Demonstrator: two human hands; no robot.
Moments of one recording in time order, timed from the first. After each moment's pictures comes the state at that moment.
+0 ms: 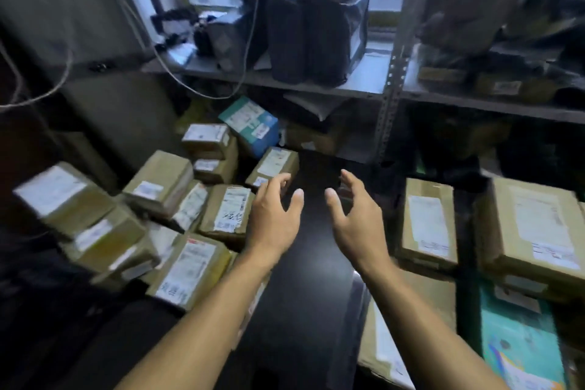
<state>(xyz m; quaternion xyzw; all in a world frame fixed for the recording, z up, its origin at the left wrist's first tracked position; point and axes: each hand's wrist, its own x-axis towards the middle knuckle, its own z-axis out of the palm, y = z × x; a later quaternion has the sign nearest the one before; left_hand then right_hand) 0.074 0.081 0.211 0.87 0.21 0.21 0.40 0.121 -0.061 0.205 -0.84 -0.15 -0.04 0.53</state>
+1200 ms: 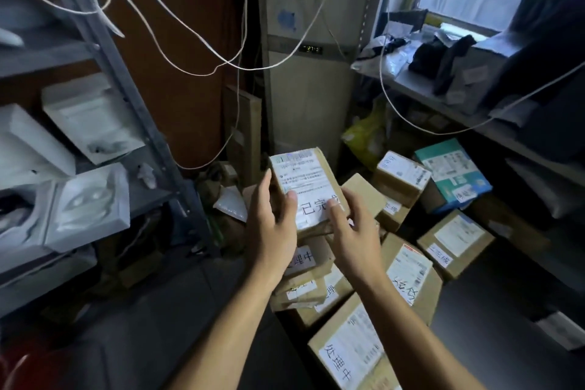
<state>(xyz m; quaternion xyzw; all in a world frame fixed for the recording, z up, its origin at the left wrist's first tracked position) -0.064 0.429 0.224 0.63 0.41 0.42 0.51 0.038 0.347 0.223 -0.69 -0.33 0.21 0.61</state>
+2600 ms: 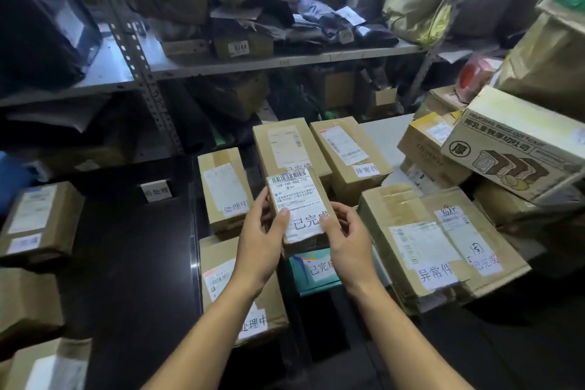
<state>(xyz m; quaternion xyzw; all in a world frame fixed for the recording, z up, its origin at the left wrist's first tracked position) 0.081 -0.192 0.161 0.69 -0.01 -0.10 0.72 0.031 -0.337 0.163 -0.72 0.21 -0.14 0.64</state>
